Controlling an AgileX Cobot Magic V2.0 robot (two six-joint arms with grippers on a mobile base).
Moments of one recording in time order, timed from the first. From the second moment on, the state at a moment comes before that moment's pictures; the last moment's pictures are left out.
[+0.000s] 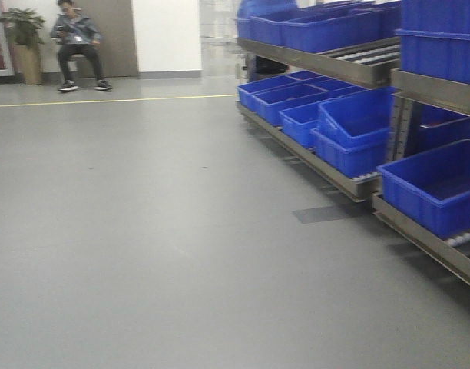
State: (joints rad) left arm -0.08 0.68 -0.62 0.10 0.44 -0.35; right arm 0.02 0.62 -0.49 0.00 0.29 0.24
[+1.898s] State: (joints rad) left arm -0.08 0.68 -0.62 0.10 0.44 -0.35; right arm 0.02 0.62 -0.49 0.00 0.29 0.24
